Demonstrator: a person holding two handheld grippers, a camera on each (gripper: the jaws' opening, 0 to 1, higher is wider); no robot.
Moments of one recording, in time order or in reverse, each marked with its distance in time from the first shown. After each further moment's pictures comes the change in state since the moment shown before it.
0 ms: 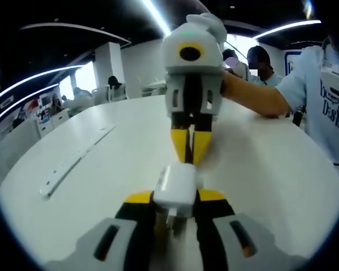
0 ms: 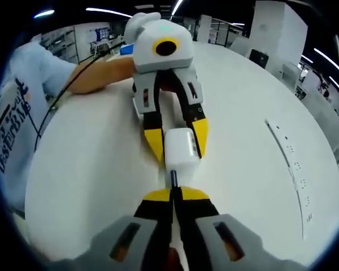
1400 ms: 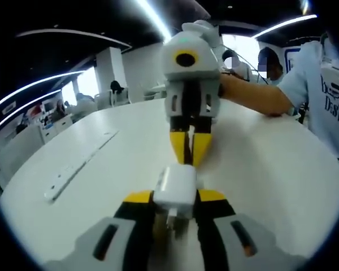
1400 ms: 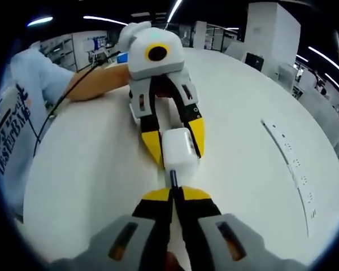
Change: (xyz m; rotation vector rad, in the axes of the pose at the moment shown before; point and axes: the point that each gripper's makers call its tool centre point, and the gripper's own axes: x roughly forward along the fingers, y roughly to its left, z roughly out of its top) left arm 0.002 0.008 0.002 0.032 -0.027 0.034; right arm -0.002 -0.001 -0.002 0.036 -0.074 -0.006
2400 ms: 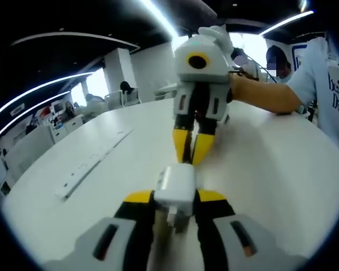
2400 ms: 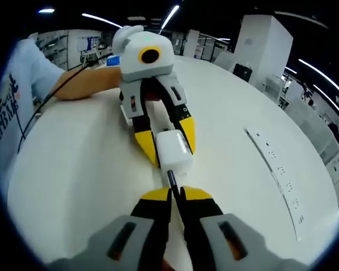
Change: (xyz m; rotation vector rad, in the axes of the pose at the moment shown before) left arm -0.005 0.021 -0.002 0.006 -0.002 0.089; right arm 0.003 -0.025 0.008 -0.050 -0.059 -0.131
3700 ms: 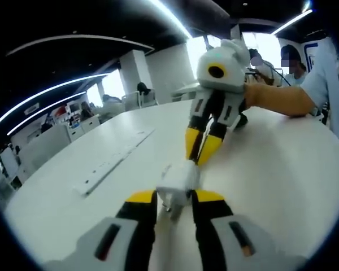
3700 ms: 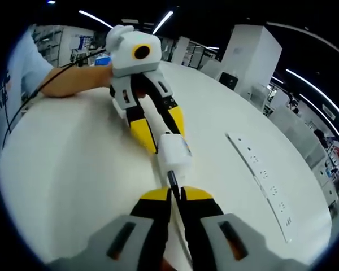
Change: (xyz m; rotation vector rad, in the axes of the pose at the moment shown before) left arm -0.014 0.032 0.000 -0.016 -0.014 0.130; right arm 0.003 -0.028 0.000 -0.025 -0.056 -0.132
